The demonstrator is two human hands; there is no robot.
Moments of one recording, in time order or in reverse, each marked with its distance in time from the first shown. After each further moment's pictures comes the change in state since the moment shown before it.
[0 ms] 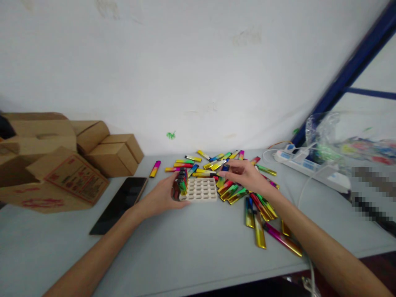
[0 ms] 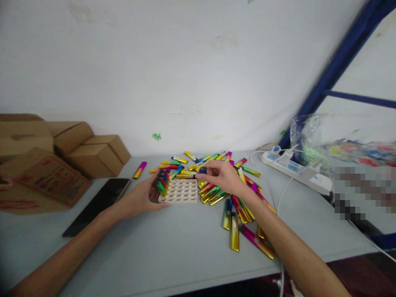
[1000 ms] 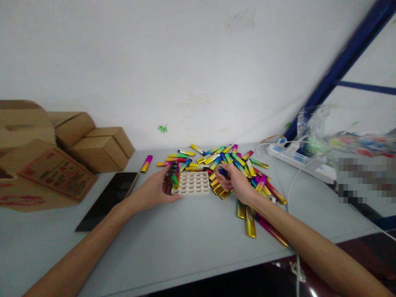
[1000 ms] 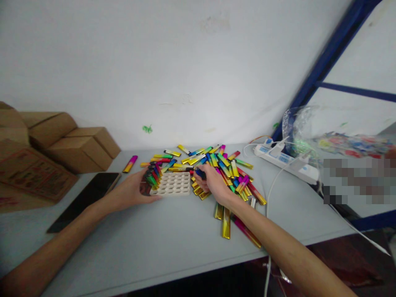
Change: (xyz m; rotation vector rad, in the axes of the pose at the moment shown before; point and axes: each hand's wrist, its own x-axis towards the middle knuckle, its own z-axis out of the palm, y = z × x) left_hand 0.004 0.005 -0.003 0.062 -0.051 -0.075; right_hand -0.020 -0.012 0.041 0.688 0.052 0.442
